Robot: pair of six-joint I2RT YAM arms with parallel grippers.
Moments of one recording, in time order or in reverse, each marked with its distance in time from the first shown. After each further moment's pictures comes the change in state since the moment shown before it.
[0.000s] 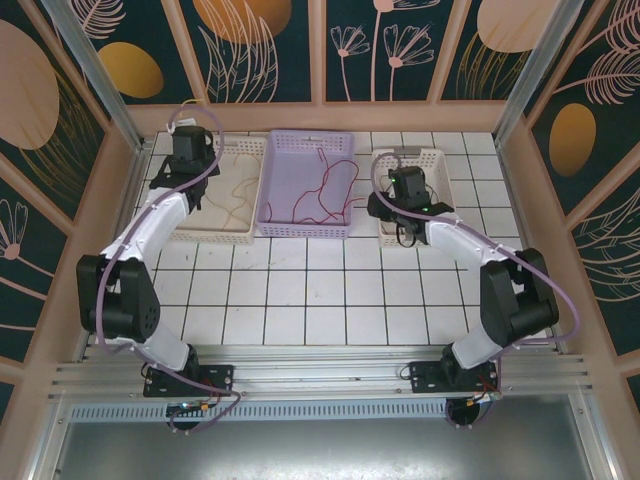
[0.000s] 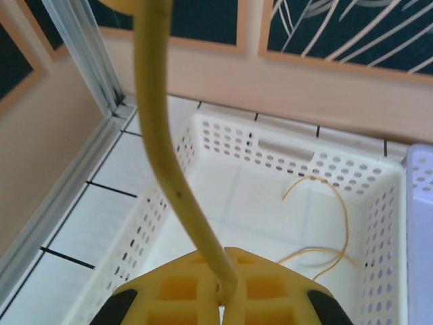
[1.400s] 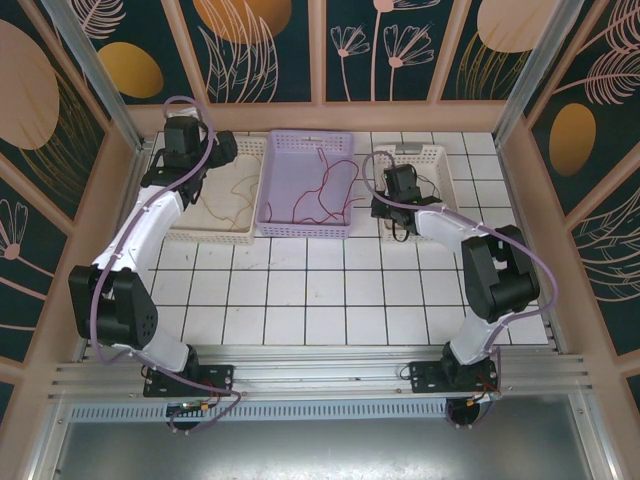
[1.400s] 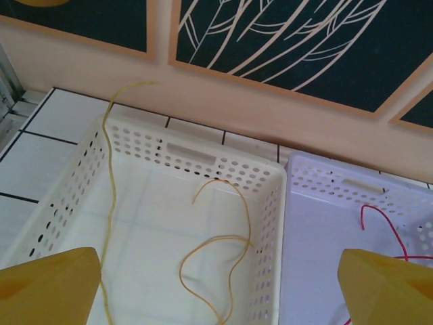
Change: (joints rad) left arm 0.000 -0.077 0.067 -0.051 0.256 -0.119; right arm -0.023 0.141 0.071 0.036 0.046 -0.020
